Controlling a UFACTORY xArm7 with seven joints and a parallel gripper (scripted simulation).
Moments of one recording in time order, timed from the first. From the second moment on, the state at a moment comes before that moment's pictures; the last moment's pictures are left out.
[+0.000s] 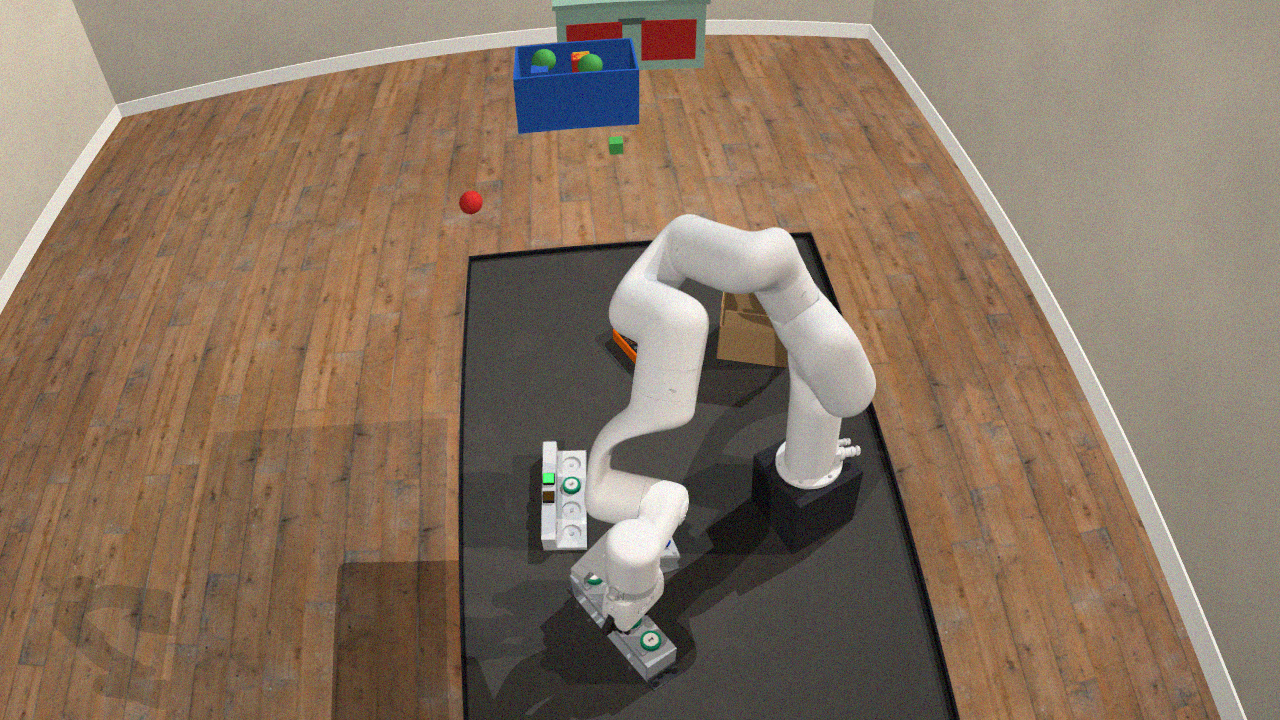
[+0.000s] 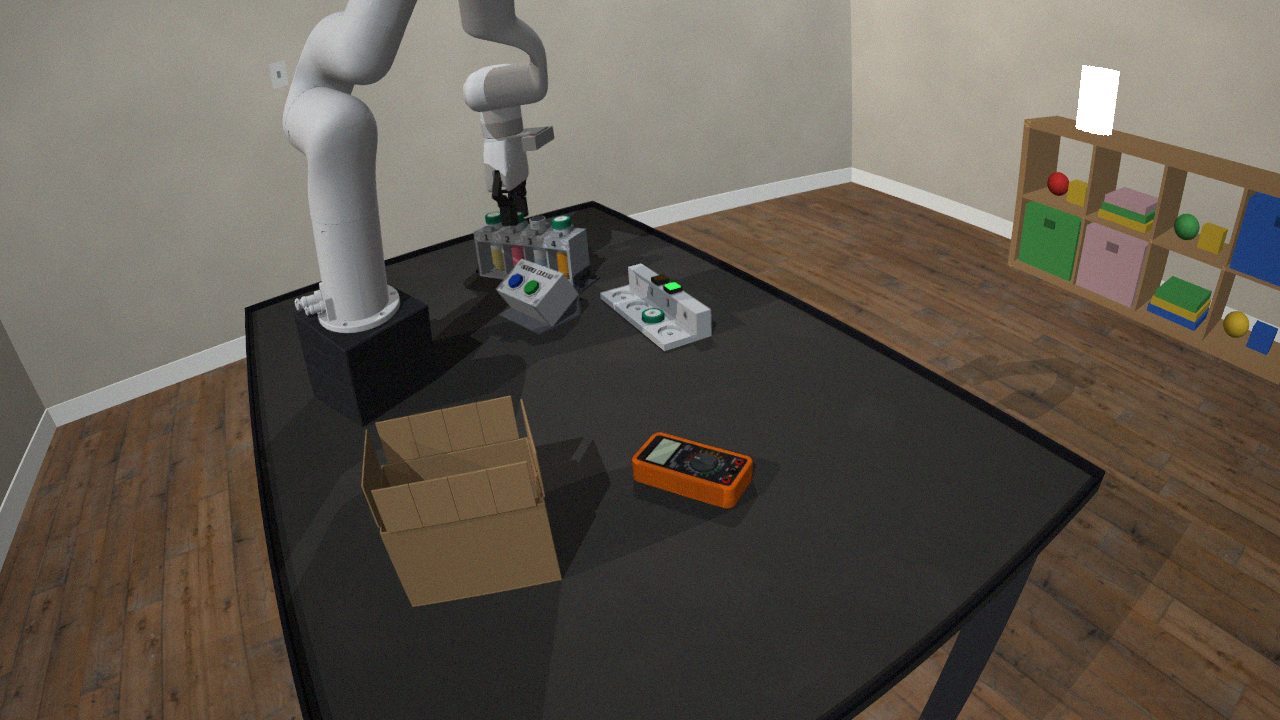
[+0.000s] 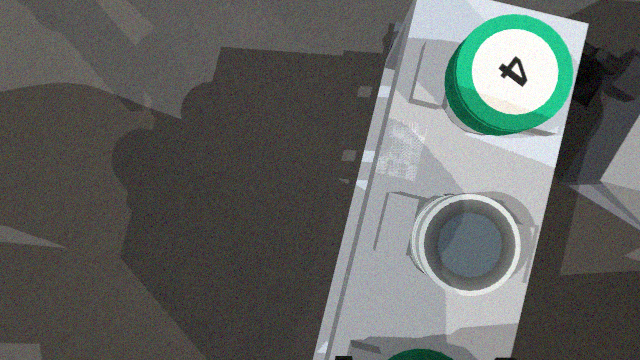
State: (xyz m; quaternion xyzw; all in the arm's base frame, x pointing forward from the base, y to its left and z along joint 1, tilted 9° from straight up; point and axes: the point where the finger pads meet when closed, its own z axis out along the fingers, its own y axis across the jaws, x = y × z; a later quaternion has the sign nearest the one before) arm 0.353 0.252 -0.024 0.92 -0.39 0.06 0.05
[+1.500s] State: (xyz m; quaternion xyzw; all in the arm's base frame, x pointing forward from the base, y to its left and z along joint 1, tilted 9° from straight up) arm 0.353 0.252 -0.023 0.96 -0.26 0.04 0.06
